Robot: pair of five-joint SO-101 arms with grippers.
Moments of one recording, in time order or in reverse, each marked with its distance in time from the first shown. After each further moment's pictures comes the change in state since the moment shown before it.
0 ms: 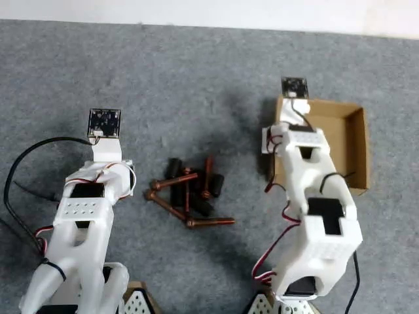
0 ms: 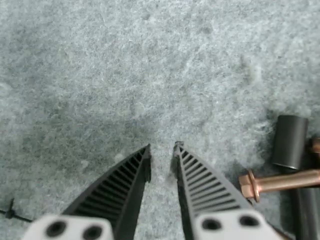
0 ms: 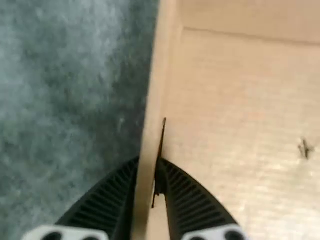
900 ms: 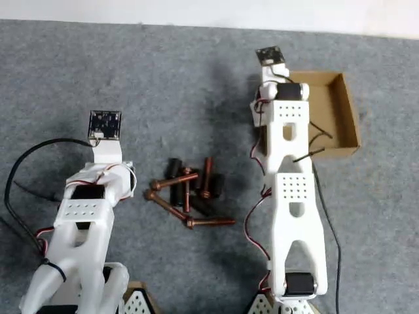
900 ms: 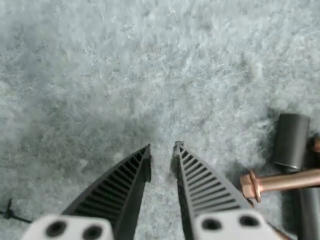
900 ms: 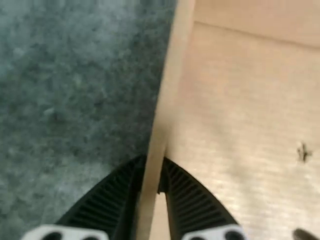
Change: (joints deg) left arm 0.0 0.0 1.2 -1.4 0.0; right arm -3.2 65.0 -113.9 56.8 11.3
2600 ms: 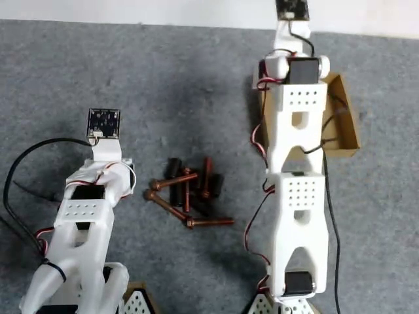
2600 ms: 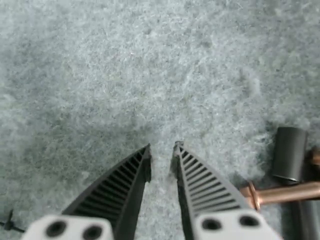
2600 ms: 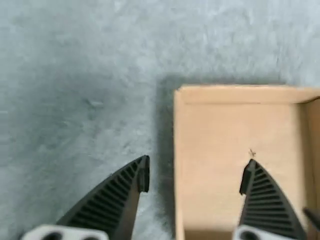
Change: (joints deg) left arm 0.0 0.0 0.3 -3.3 0.0; right arm -1.3 -30.2 4.6 7.6 -13.1
